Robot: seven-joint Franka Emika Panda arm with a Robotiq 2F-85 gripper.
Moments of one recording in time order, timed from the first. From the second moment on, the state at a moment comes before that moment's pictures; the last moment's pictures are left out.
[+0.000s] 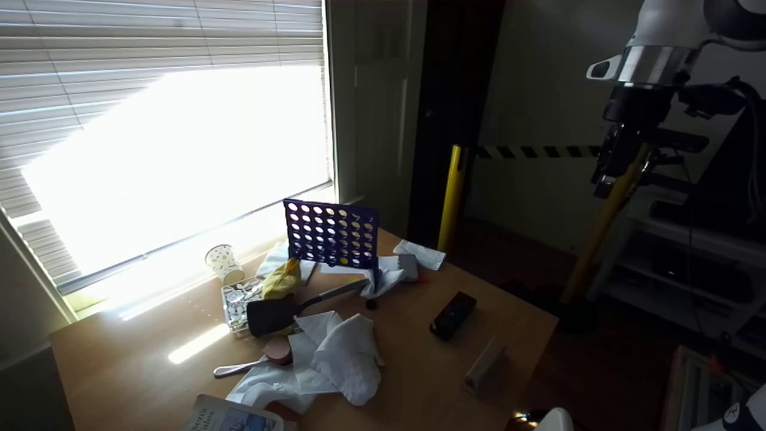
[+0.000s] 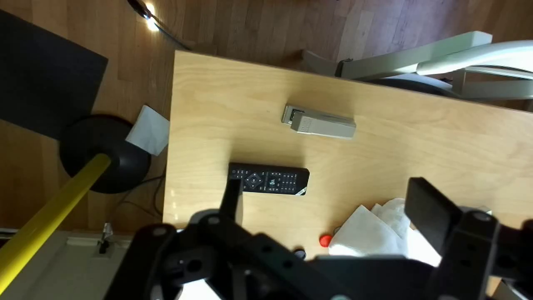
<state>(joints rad) 0.03 -0.65 -0.15 -2.35 0.03 1.72 -0.30</state>
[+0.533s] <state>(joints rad) 0.03 -0.59 -0.19 -2.36 -0.06 1.86 -0.51</state>
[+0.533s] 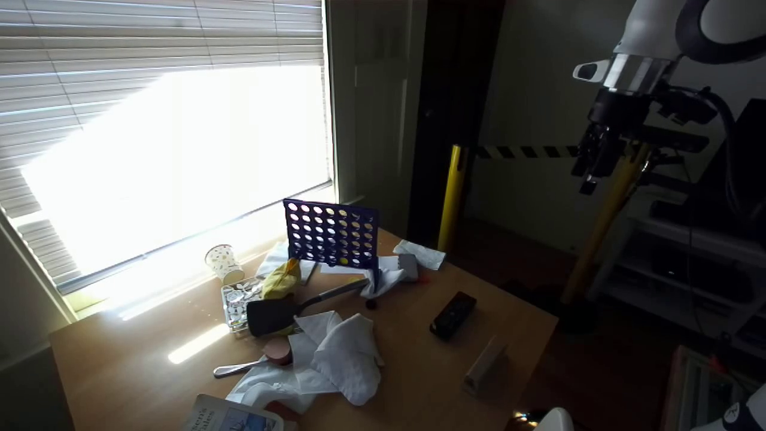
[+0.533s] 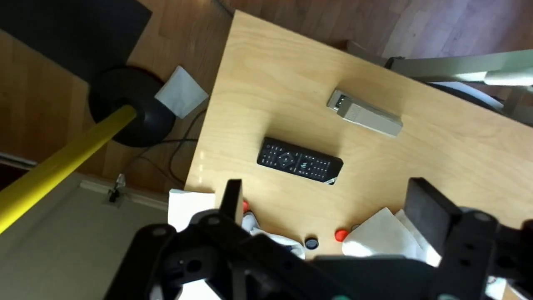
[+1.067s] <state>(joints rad) 0.08 -0.35 -0.20 -2.37 -0.07 2.14 -0.89</state>
